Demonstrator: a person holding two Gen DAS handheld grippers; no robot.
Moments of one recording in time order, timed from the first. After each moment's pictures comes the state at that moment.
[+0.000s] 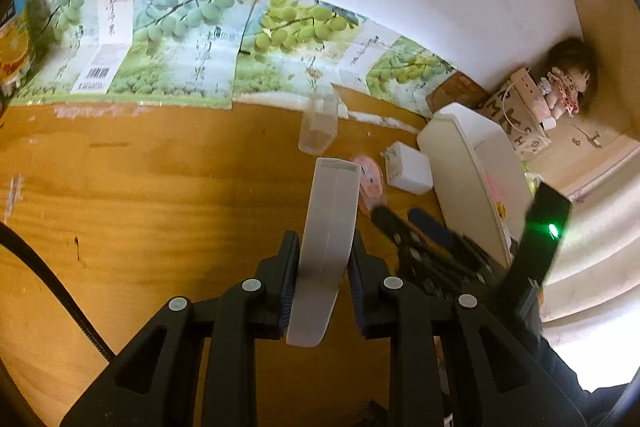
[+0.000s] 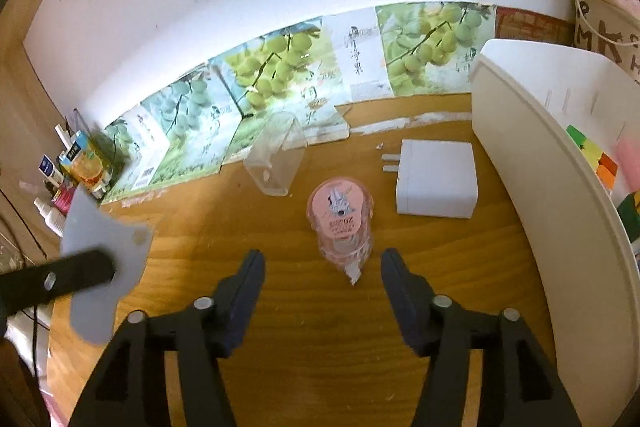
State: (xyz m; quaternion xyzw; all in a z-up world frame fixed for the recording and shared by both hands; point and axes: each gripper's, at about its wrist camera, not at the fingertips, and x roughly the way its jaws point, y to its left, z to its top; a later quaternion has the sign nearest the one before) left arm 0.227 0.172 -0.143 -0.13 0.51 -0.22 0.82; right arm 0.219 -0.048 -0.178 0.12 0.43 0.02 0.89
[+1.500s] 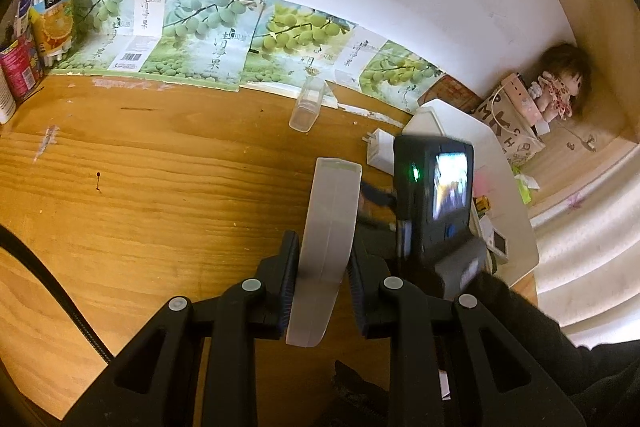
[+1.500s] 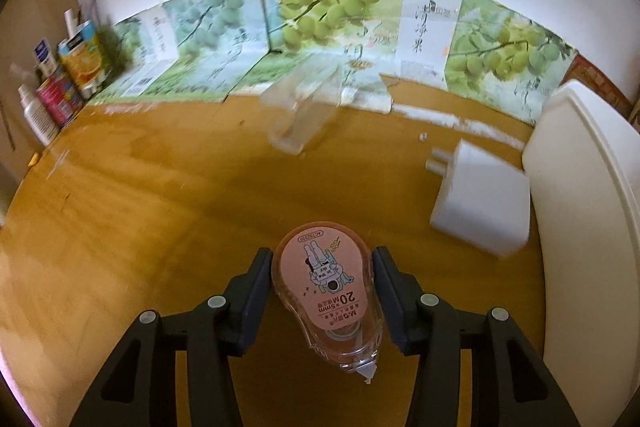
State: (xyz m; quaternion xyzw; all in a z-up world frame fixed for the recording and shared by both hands) left arm 0.157 0.156 -0.112 -0.16 0.49 -0.18 0.84; right arm 0.237 -0.017 -0.196 -0.04 0.49 0.08 0.87
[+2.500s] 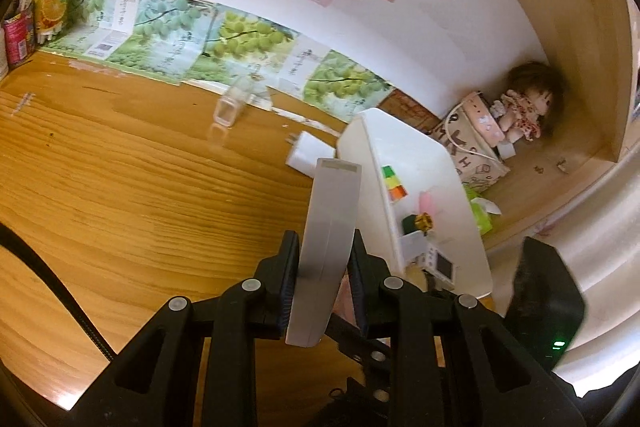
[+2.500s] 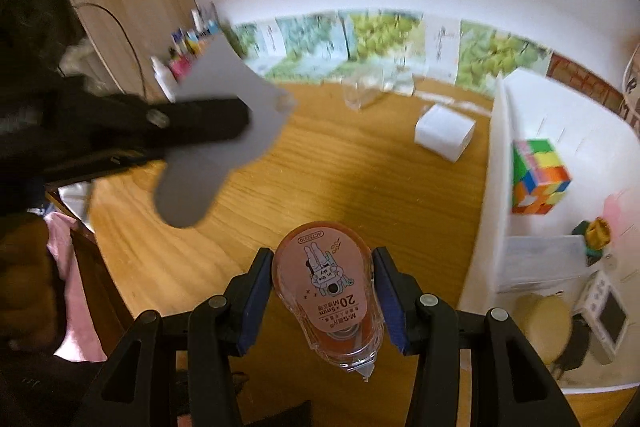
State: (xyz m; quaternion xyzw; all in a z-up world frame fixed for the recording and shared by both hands) left arm 0.114 0.068 -0.093 -0.23 0.44 -0.18 0.85; right arm 0.087 -0.097 -0.102 -0.02 0.46 0.24 0.86
